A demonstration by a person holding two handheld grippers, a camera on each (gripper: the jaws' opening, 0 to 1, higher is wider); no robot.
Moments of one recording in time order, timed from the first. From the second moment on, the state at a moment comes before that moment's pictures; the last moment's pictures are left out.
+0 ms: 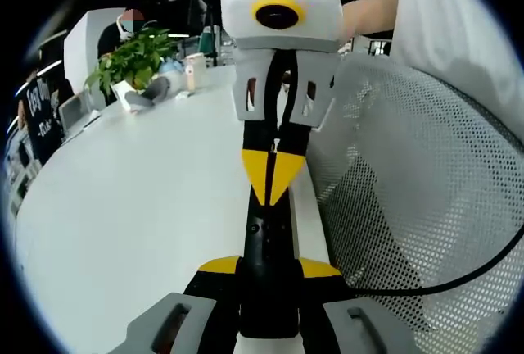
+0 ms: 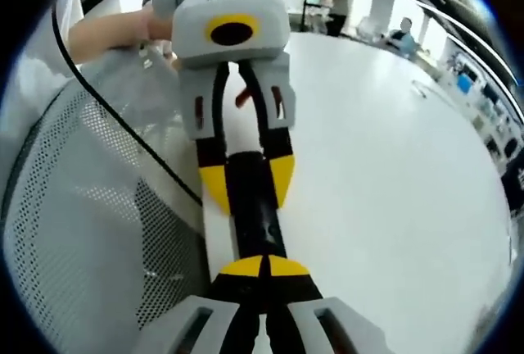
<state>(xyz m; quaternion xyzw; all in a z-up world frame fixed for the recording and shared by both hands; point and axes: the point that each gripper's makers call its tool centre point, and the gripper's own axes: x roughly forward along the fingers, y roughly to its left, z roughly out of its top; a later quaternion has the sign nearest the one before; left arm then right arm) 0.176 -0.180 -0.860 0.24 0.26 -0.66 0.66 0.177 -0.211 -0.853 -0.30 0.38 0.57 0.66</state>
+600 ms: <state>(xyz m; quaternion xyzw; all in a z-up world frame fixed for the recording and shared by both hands) 0.177 -0.180 -0.859 0.24 0.26 -0.66 0.66 0.175 -0.225 -0.852 -0.32 0.40 0.58 0.64</state>
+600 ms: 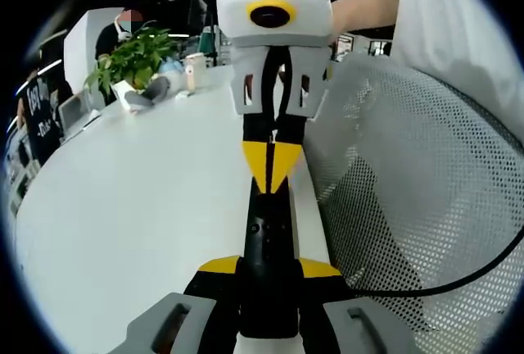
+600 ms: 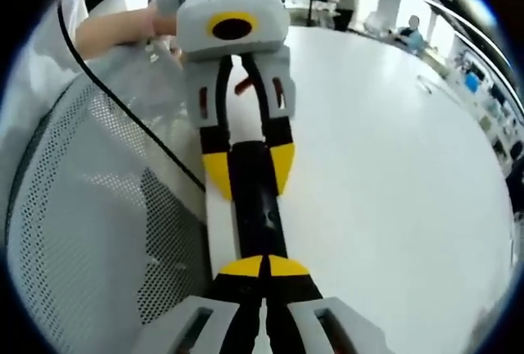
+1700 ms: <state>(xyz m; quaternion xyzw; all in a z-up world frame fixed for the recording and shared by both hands) 0.177 -0.181 -0.860 0.24 0.26 -0.66 0.66 0.178 -0.221 -0.854 -0.35 0.38 0.56 0.65</state>
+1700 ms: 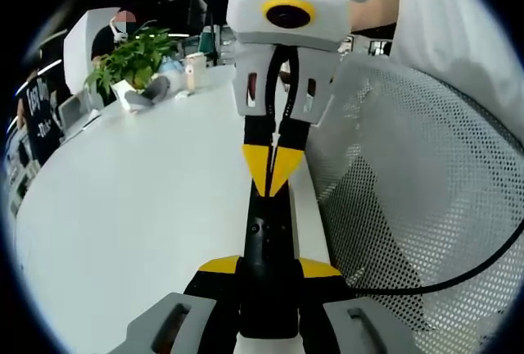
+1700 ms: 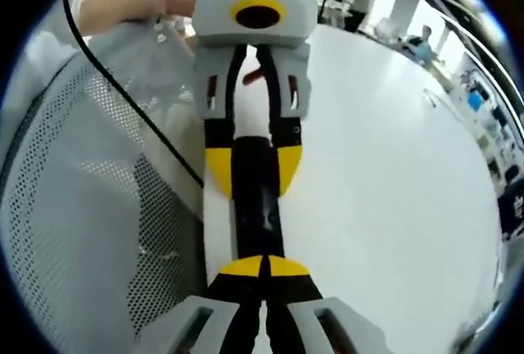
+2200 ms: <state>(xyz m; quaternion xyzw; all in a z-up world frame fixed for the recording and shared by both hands) 0.177 -0.180 -0.860 0.25 0.26 -0.66 0.66 0.179 -0.217 -0.851 -0.25 0.37 0.53 0.72</state>
